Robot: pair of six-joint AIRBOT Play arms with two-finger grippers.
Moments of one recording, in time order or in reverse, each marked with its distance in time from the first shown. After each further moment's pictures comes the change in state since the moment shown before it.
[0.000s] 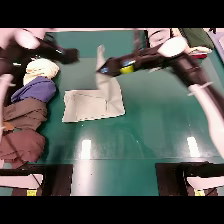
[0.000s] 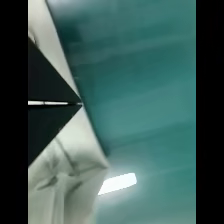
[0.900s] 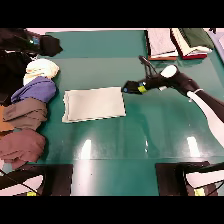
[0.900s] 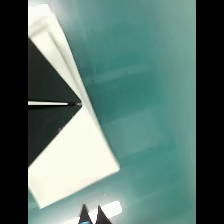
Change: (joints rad) left arm -0.068 0.184 -0.019 0.084 -0.079 0.052; right arm -0.300 -0.011 -0.393 -0.206 -0.012 0.075
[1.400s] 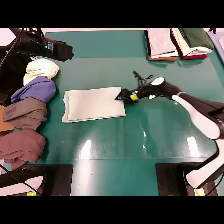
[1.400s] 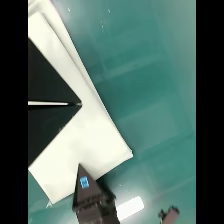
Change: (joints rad) left arm -0.056 -0.042 -0.007 -0.001 0.013 0.028; right arm 0.082 -0.236 0.055 0.222 -0.001 -0.043
